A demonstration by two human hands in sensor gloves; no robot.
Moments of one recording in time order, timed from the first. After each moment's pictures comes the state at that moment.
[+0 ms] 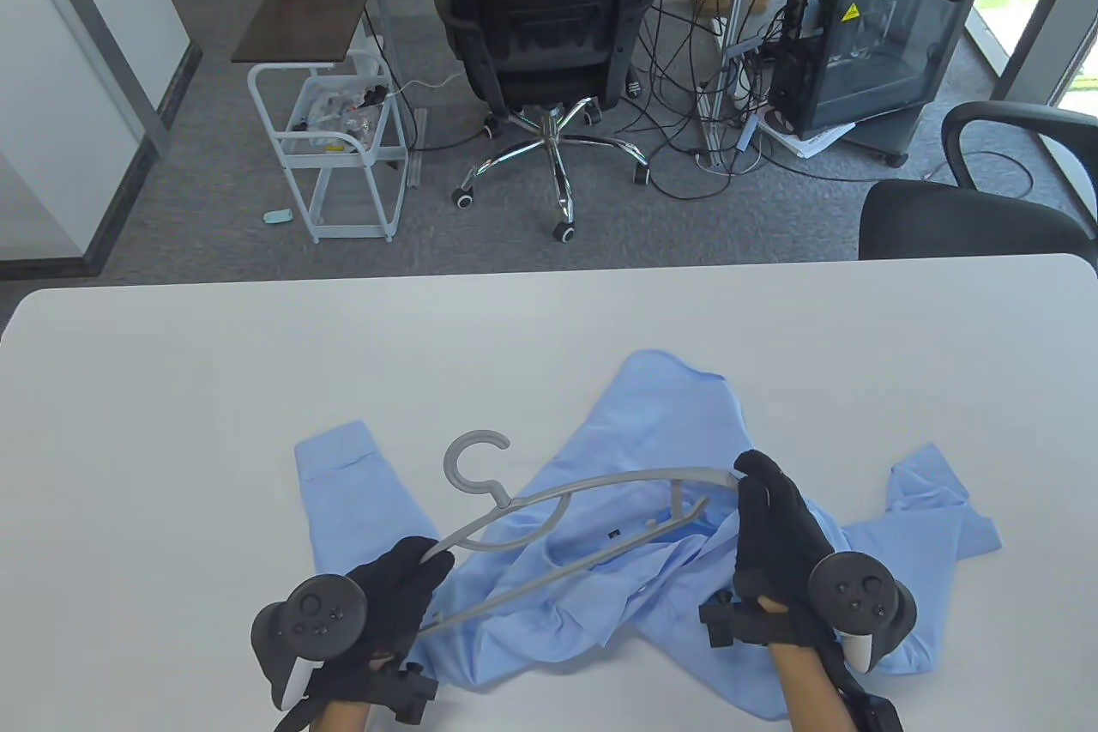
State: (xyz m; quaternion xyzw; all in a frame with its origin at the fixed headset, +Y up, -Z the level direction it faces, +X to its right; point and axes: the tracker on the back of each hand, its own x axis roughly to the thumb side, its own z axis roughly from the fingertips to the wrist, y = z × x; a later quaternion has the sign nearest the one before) left_hand -0.261 -0.737 -0.254 0.09 -0.07 0.33 0.94; right_hand 0.191 -0.732 -0.252 -0.03 -0.27 0.85 0.46
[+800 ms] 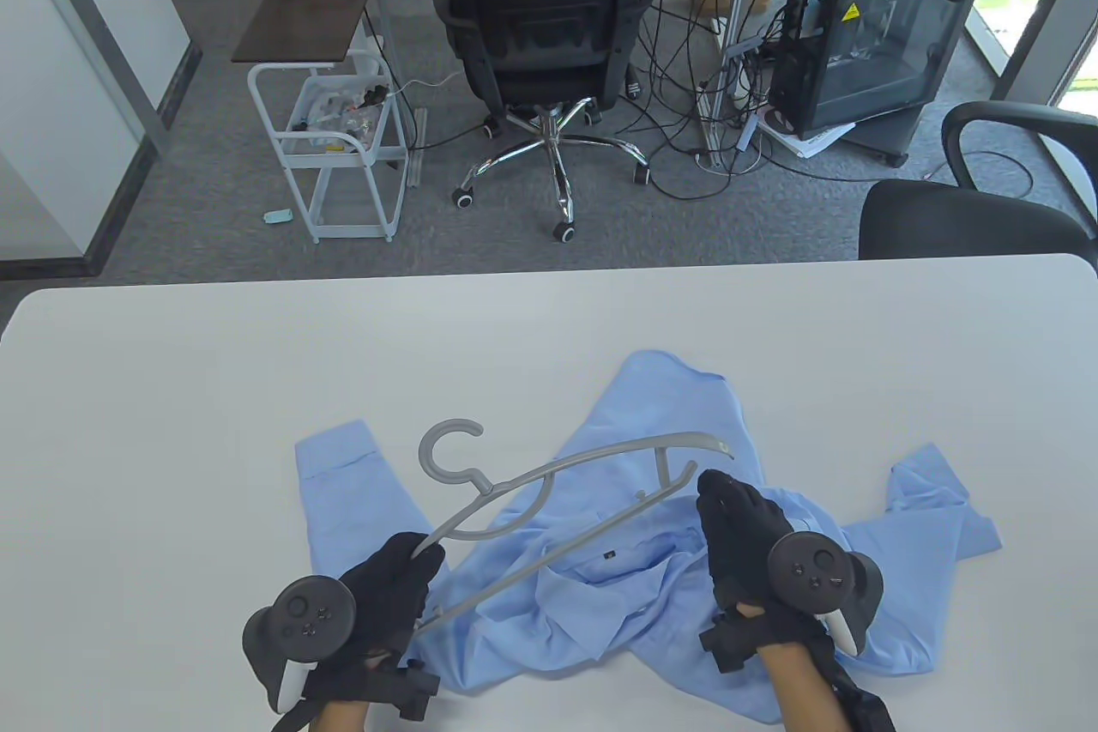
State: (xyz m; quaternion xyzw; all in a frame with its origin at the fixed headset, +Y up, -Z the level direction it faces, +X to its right) left_hand -0.266 -0.738 -0.254 0.10 -0.06 0.37 0.92; right_hand 0.168 -0.740 -0.264 0.04 -0.14 0.92 0.37
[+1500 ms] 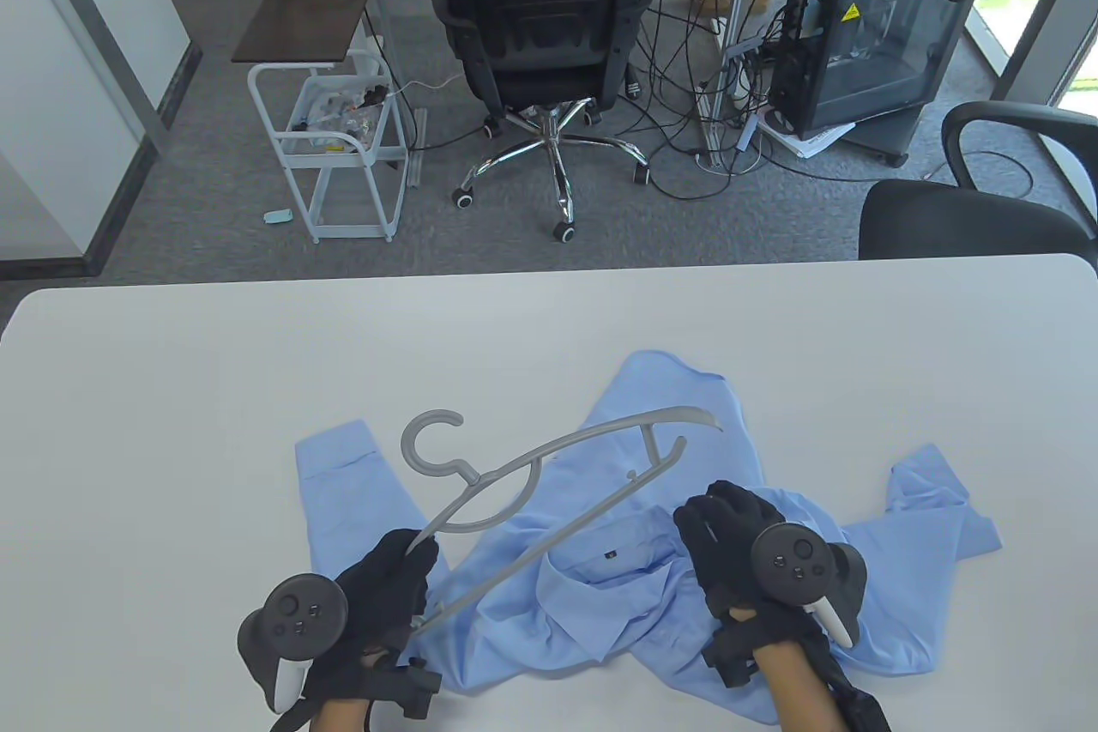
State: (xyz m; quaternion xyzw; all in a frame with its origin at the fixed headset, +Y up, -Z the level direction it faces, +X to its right) left_hand -0.269 -0.738 -0.254 0.09 -0.04 0.40 0.91; right_hand 0.160 -0.746 -0.269 0.05 -0.06 0.94 0.34
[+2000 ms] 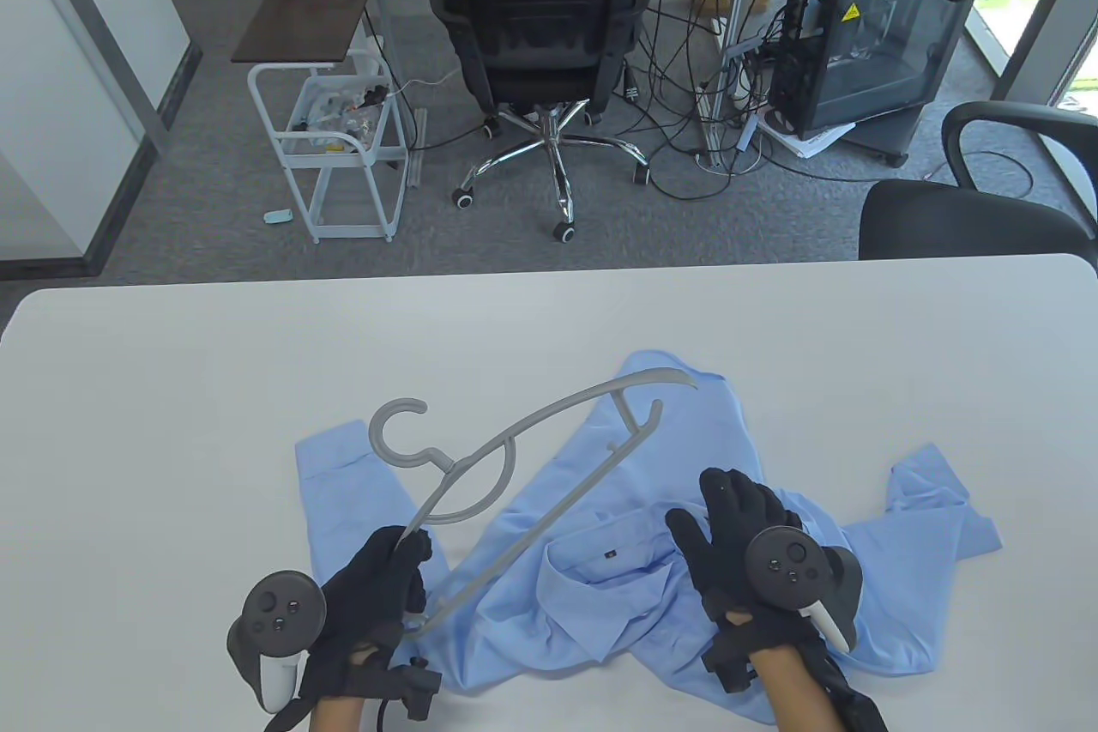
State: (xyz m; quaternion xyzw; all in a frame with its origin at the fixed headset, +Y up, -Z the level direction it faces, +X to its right) left_hand -0.277 -0.742 -0.256 0.07 -0.03 0.49 0.87; right_hand 0.156 -0.745 -0.264 0.04 -0.07 0.94 0.34
